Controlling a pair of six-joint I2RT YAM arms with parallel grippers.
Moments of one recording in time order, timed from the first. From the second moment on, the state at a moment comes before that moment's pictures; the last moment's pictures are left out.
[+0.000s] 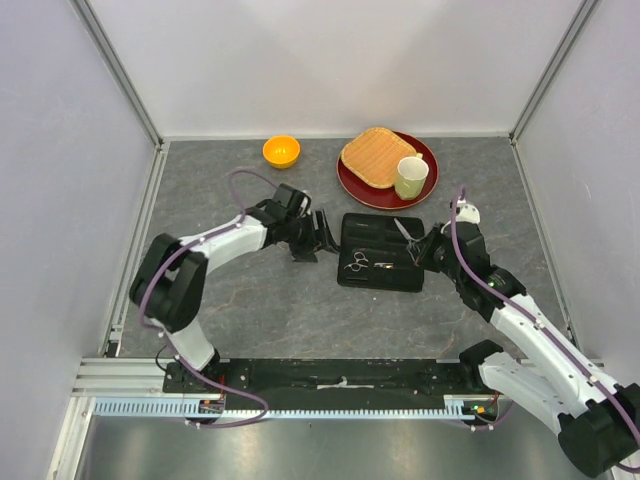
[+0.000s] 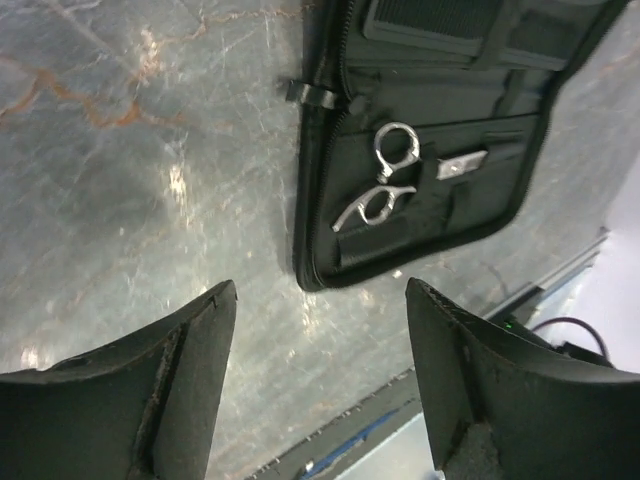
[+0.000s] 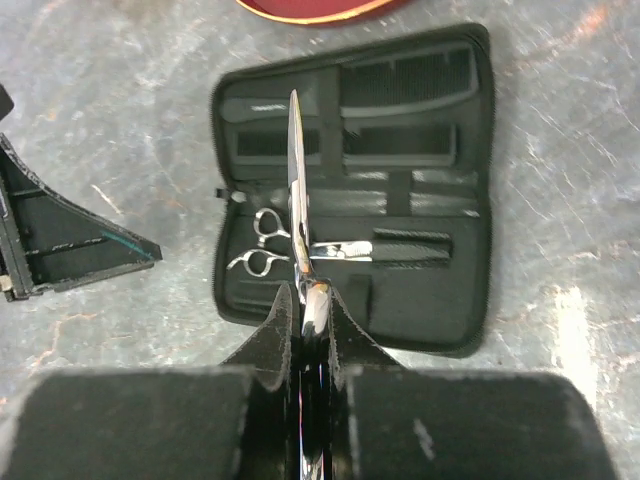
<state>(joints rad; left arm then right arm) -0.54 1.68 1.08 -0.34 0.35 -0.77 0.46 0.85 0.66 -0.33 0.14 0.67</state>
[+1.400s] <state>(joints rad) -0.57 2.03 1.29 -0.09 0.21 -0.43 0.39 0.98 0.59 -0.33 -0.03 0.65</state>
